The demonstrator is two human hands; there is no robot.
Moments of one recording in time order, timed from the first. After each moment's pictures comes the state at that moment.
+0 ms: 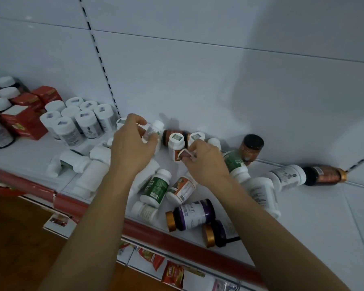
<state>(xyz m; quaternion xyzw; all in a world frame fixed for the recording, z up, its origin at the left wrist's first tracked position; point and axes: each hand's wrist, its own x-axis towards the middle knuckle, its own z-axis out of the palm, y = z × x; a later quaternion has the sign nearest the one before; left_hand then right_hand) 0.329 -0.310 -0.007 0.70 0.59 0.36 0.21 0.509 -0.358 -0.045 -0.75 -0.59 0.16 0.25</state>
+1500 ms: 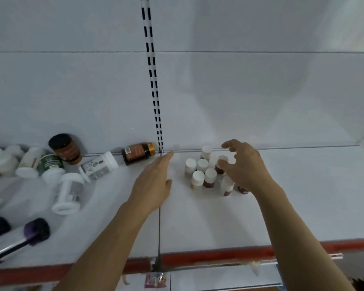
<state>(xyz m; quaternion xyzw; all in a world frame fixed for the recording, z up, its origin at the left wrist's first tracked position) 0.736 -0.546 -0.071 0.90 0.35 0.12 0.25 0.941 -0.681 -0.034 -0.87 -0.38 0.12 0.28</state>
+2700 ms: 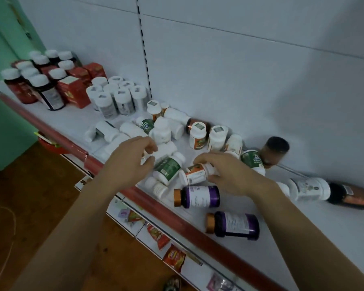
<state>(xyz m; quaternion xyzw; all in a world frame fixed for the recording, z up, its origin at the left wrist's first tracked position) 0.269 -0.379 -0.033 0.80 0.55 0.21 0.14 0.555 -0.383 -0.045 -0.50 -0.83 0.24 0.09</state>
